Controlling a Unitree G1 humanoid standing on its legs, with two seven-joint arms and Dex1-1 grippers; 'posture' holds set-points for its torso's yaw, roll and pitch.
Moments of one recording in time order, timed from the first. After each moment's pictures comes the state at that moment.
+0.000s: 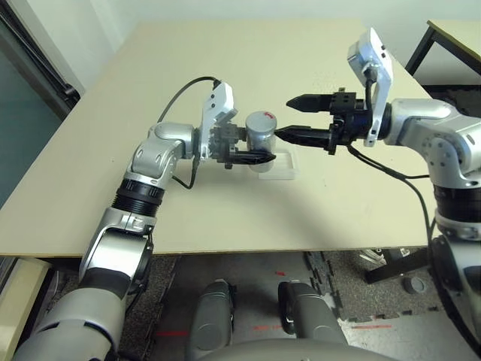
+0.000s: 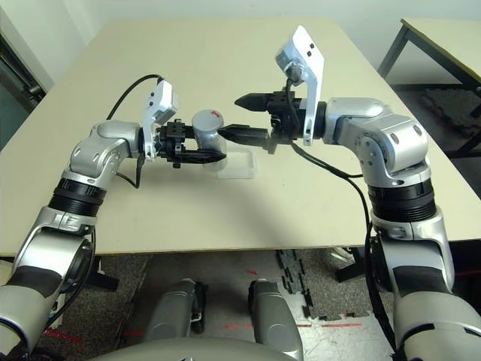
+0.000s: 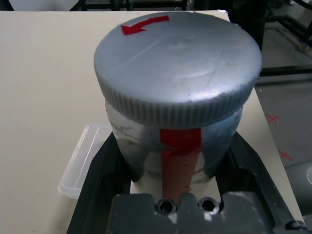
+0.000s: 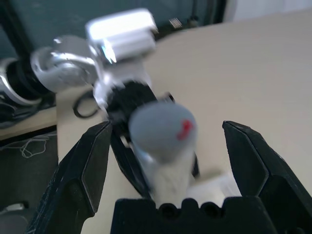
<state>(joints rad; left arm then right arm) -0.83 0.41 -0.18 0.33 -0.31 0.39 -1.25 -0.86 -0.53 0.07 -0.15 0.59 0.88 0.91</state>
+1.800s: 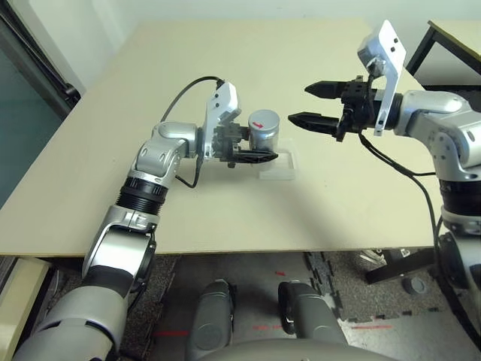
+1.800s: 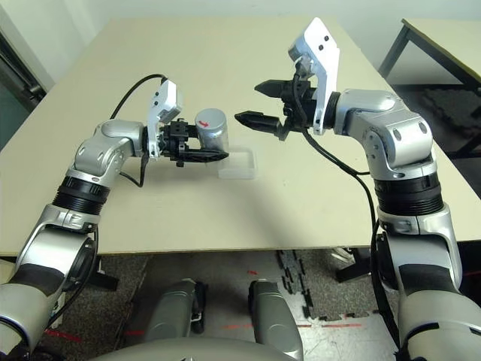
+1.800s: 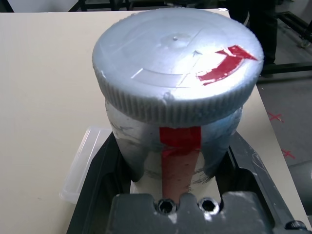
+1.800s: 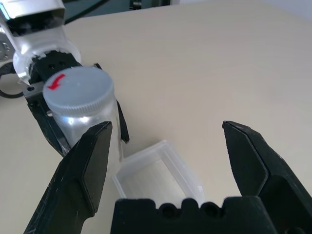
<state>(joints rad) -0.84 0.41 -0.19 0.33 -0.30 0.39 -1.24 -0.81 -0.63 0.03 -0.04 0.46 0.76 0.90</state>
